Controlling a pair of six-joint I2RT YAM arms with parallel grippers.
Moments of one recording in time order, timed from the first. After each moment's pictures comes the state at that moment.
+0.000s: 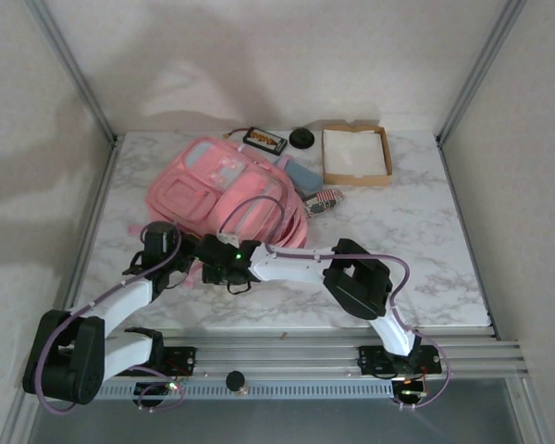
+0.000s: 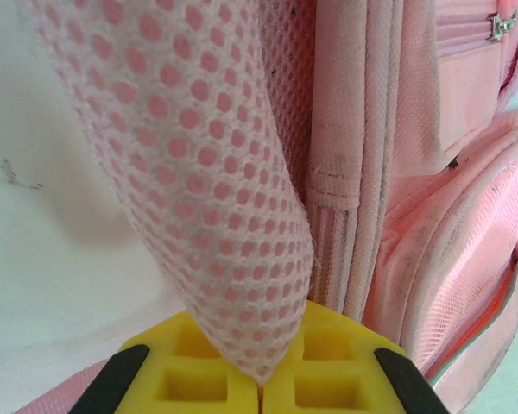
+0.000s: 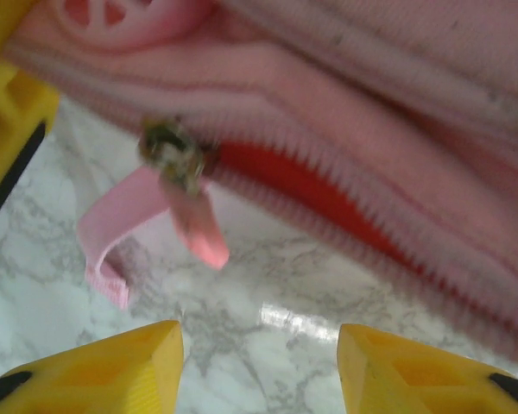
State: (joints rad) left arm -0.14 1.14 0.36 0.12 0.17 -1.23; right arm 1.21 2.11 1.58 -0.52 0.13 1.06
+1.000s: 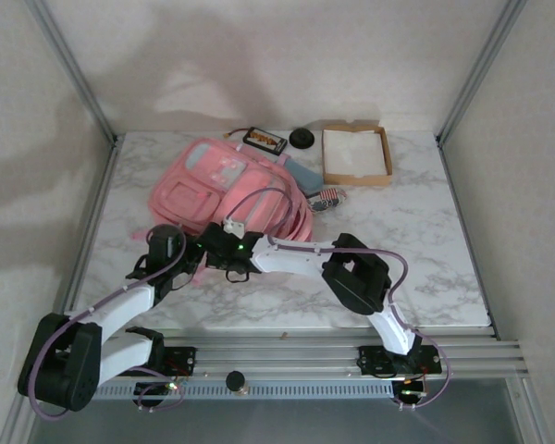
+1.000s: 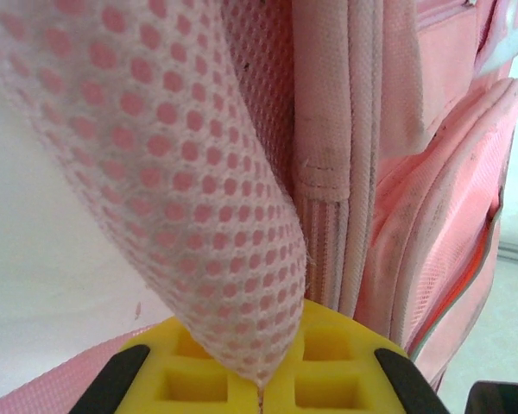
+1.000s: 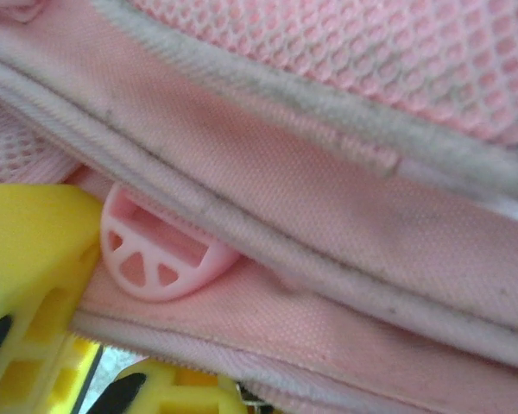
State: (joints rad) left arm -0.20 1.11 0.33 0.16 0.16 -1.29; right arm 1.16 2.11 1.58 -0.44 0.21 1.12
